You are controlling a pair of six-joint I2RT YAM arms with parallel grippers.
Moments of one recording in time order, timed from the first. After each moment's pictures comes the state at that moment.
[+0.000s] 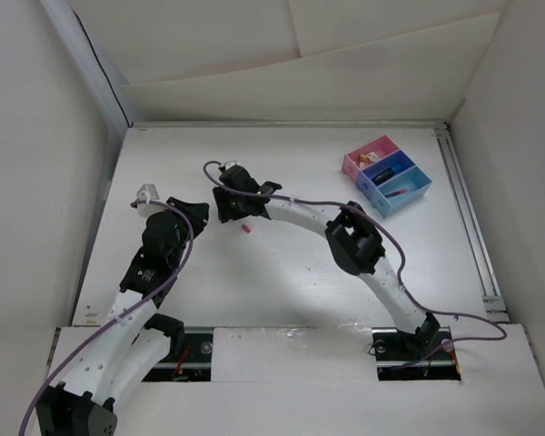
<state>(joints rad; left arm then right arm) -0.33 0.69 0.54 -0.12 -0.23 -0.94 0.88 2.43 2.06 -0.40 0.06 0.45</state>
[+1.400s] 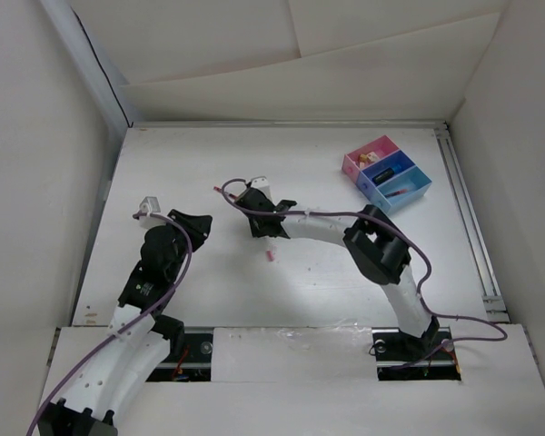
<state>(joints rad) -0.33 0.56 0.44 -0.15 -0.16 -0.95 0.93 2.18 1.60 -0.37 0.39 0.54</state>
